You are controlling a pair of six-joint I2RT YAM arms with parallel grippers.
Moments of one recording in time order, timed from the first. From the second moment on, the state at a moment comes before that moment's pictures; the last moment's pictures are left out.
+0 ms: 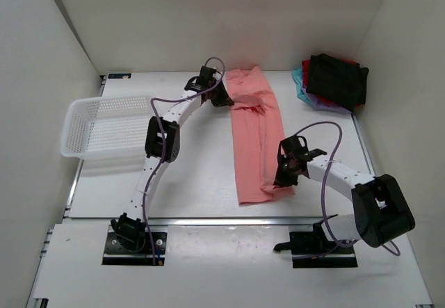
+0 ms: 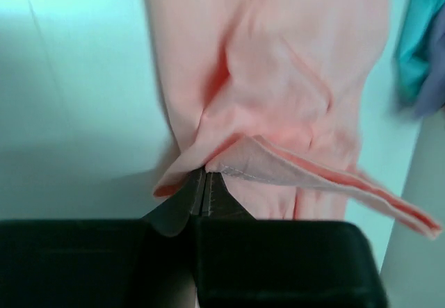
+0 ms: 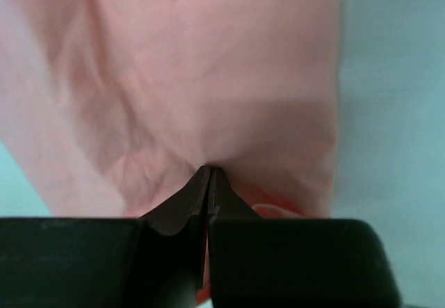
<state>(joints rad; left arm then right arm) -0.40 2.68 2.37 -0.48 0.34 -0.71 0.38 1.35 0.64 -0.52 -0.07 0.63</state>
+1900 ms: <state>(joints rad) -0.30 1.02 0.66 -0.18 0.64 -1.06 0.03 1.06 0.56 -0.61 -0.25 0.39</state>
